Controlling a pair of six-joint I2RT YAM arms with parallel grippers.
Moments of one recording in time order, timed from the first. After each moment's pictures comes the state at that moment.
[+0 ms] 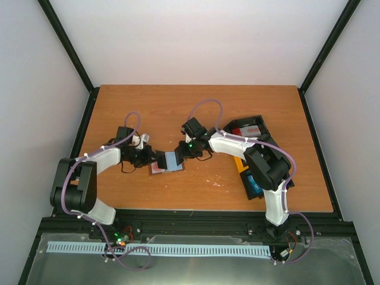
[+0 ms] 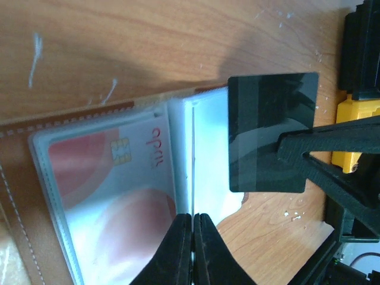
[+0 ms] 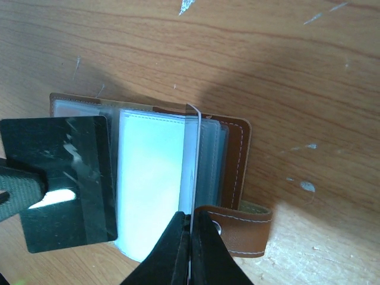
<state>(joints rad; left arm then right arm) -0.12 1.52 0.70 -0.29 0.68 -0.46 0.76 2.00 1.37 -0.41 -0.29 0.61</state>
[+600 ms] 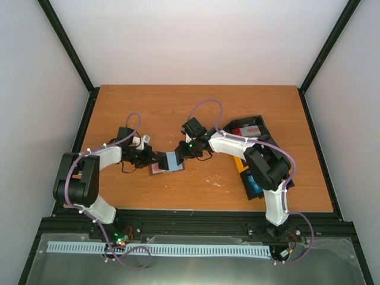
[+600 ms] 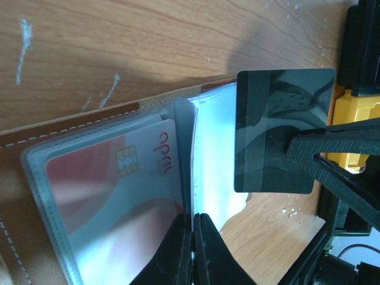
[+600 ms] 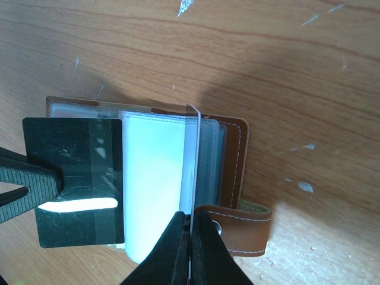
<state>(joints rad) -0.12 1.58 0.73 -0.31 0.72 -0.43 0.76 2.00 1.37 -0.41 -0.29 0.61</state>
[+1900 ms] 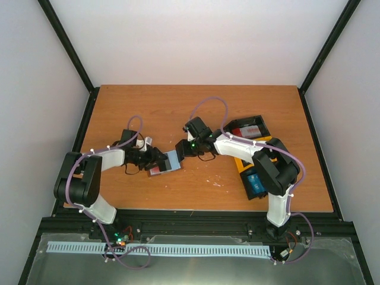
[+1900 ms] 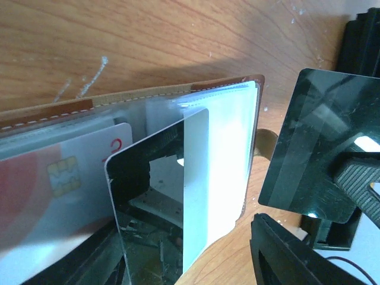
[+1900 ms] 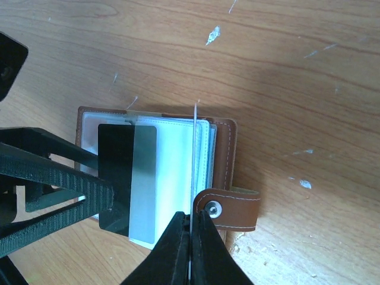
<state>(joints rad) -0.15 1.59 0.66 -0.15 0.74 -0.60 0.76 1.90 1.29 -0.33 -0.28 0.60</state>
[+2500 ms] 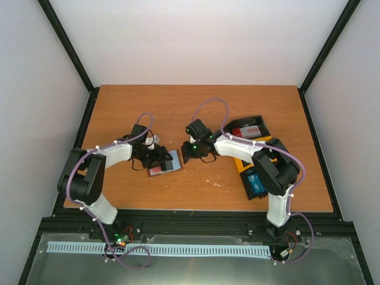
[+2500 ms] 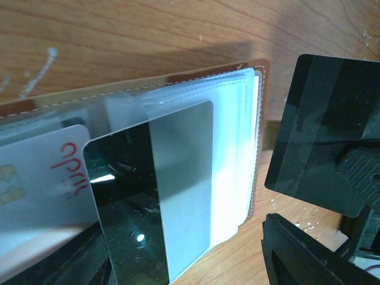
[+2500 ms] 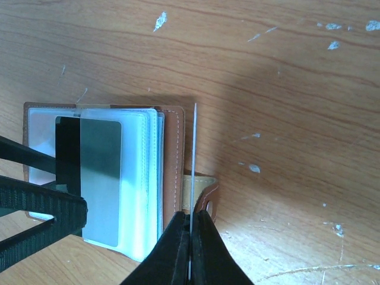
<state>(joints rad) -0.28 1.62 0.81 -0.36 0.55 -0.58 0.76 1.90 1.27 -0.38 -0.19 0.58</state>
